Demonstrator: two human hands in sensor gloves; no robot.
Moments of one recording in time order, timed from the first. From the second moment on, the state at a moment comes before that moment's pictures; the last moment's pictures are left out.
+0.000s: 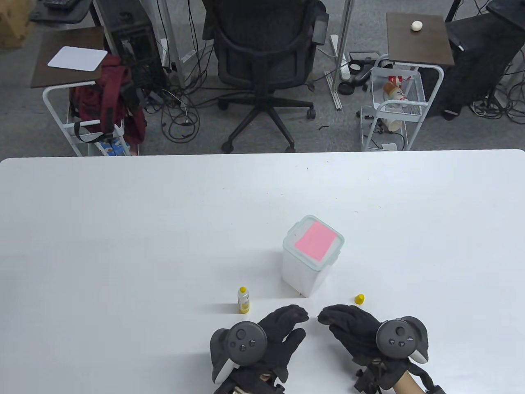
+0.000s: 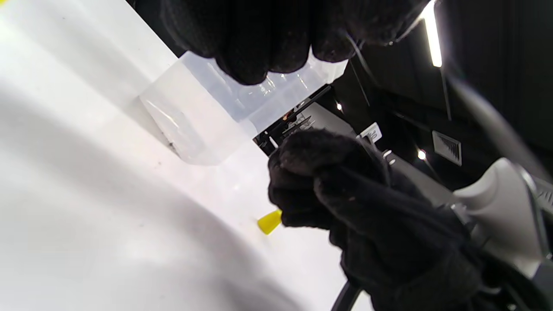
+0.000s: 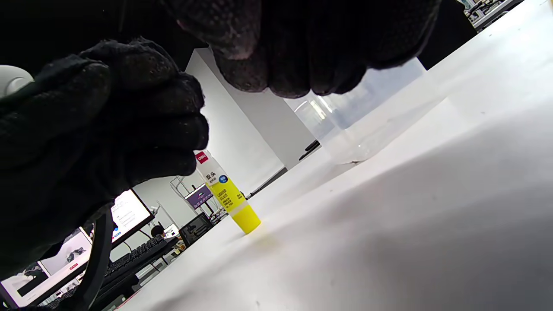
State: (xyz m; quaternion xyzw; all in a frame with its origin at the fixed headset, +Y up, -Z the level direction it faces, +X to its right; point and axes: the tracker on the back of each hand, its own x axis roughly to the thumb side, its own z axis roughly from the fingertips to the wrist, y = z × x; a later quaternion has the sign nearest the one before) left_hand -0.066 -0.724 -0.184 -0.04 -0.19 0.45 0.87; right_hand 0.199 -0.754 -0.204 0.27 -0.02 0.88 0.39
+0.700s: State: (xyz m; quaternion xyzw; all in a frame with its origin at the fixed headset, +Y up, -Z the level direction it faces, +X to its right) left_hand -0.172 -0.755 -0.229 -0.08 -0.01 0.51 0.85; right_hand 0.183 -0.754 -0.203 0.30 -0.02 0.88 0.38
